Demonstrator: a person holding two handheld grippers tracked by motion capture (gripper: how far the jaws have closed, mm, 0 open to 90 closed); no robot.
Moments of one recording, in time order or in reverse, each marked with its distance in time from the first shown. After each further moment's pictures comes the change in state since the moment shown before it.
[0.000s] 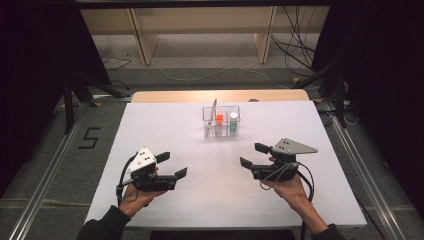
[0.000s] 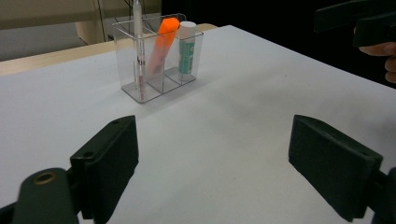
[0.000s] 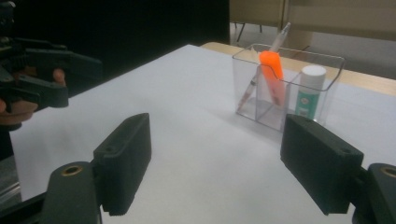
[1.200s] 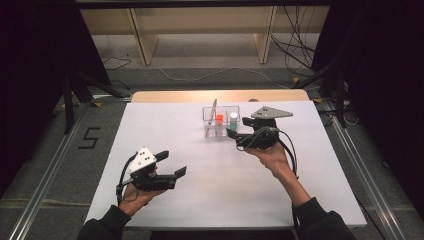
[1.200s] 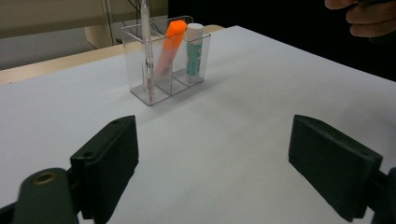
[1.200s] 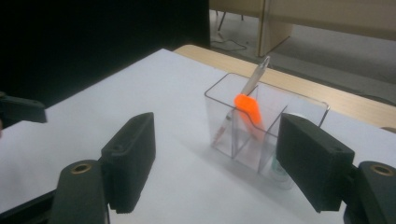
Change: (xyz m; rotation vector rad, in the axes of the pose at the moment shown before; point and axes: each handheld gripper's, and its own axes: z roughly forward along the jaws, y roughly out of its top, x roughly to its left) left arm 0.001 0.000 0.001 -0.005 0.035 0.028; right arm -0.016 0.065 0.057 0.065 -0.079 -0.001
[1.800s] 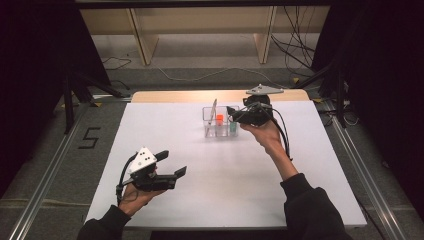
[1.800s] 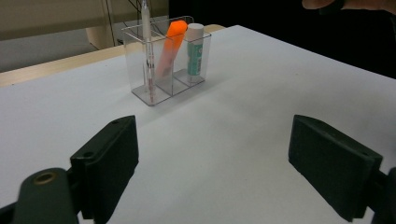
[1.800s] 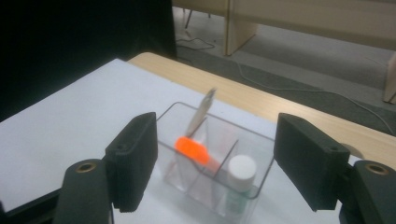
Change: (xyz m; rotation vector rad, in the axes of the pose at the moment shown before) left arm -0.001 0.000 0.000 -0.003 0.006 0.007; right arm -0.031 0.038 0.039 0.026 -0.135 0.014
